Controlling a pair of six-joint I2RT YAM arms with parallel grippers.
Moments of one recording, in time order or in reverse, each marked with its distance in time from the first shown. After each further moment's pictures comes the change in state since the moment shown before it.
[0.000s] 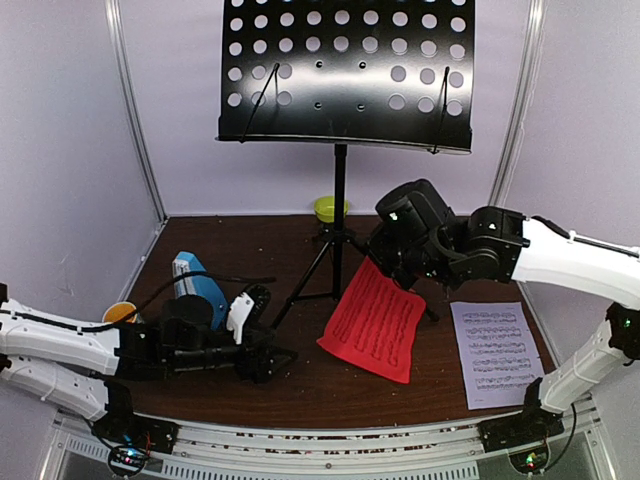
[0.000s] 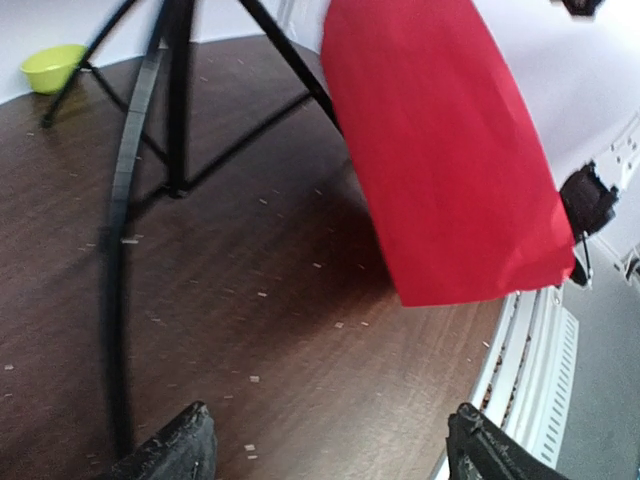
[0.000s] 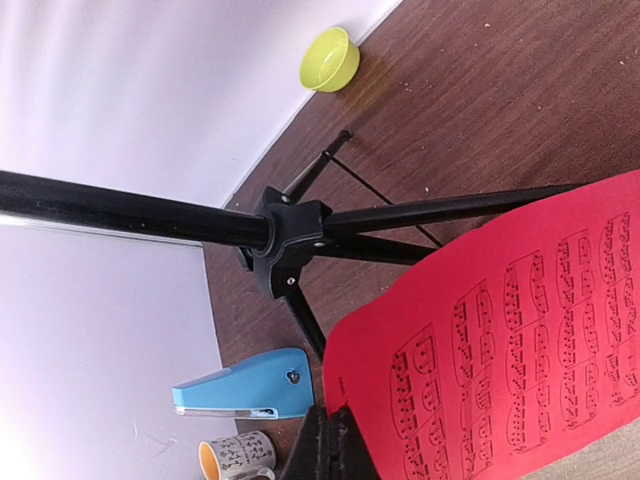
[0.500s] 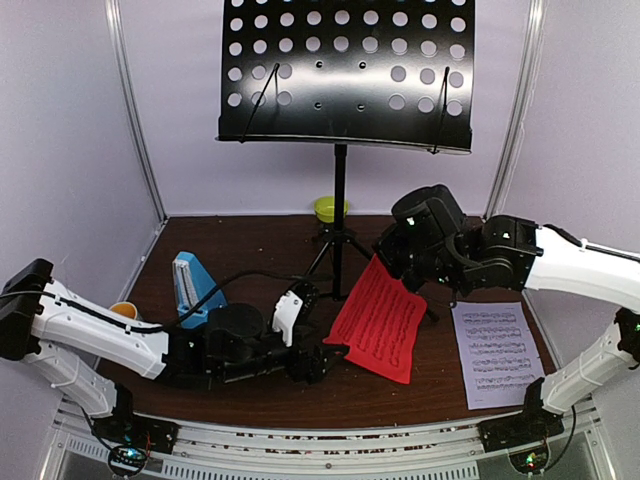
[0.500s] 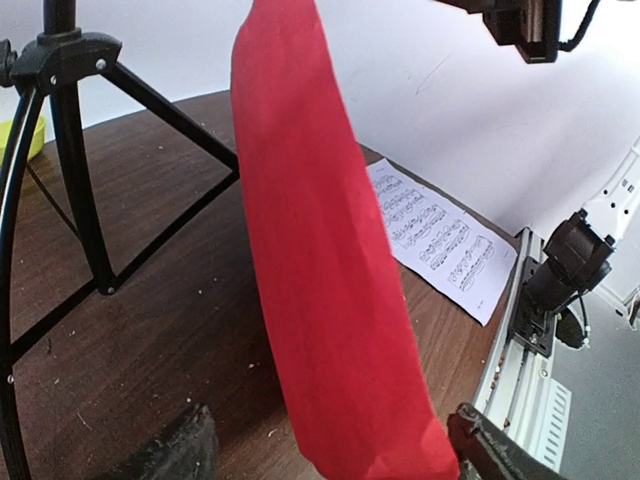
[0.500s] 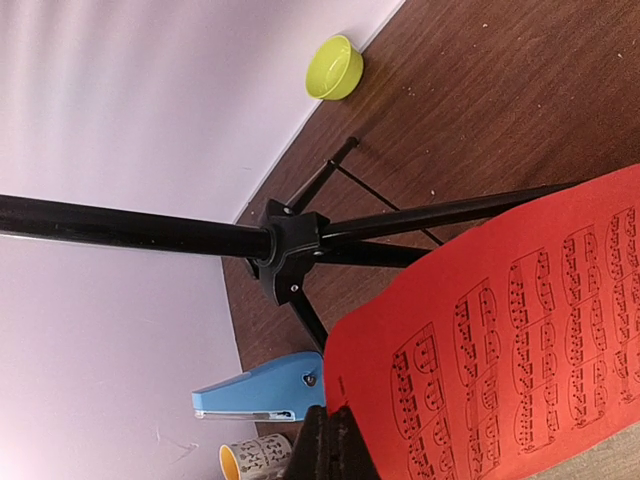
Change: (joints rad) left arm -0.188 0.361 0.222 0.241 -0.216 -0.003; right arm -0.007 -0.083 -0.102 0.075 0.010 0.036
